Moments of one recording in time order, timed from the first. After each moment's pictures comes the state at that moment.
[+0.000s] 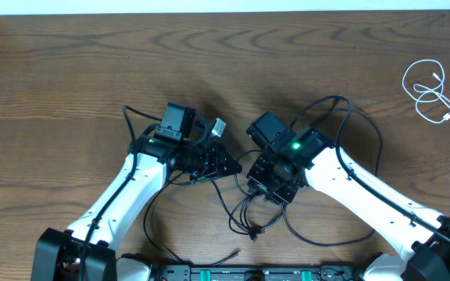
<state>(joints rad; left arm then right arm) -0.33 1.45 0.86 -0.61 0.84 -0.50 0.74 1.57 1.17 -1.03 -0.31 1.34</state>
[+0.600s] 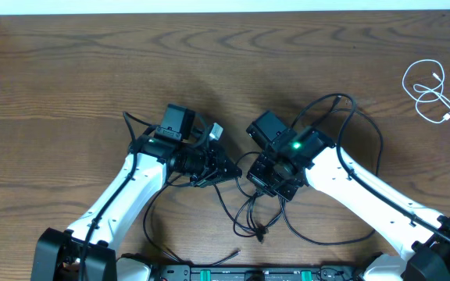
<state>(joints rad) -0.33 1.45 0.86 -0.65 0.88 -0.62 0.73 1.57 1.17 -1.01 -0.26 1.36</state>
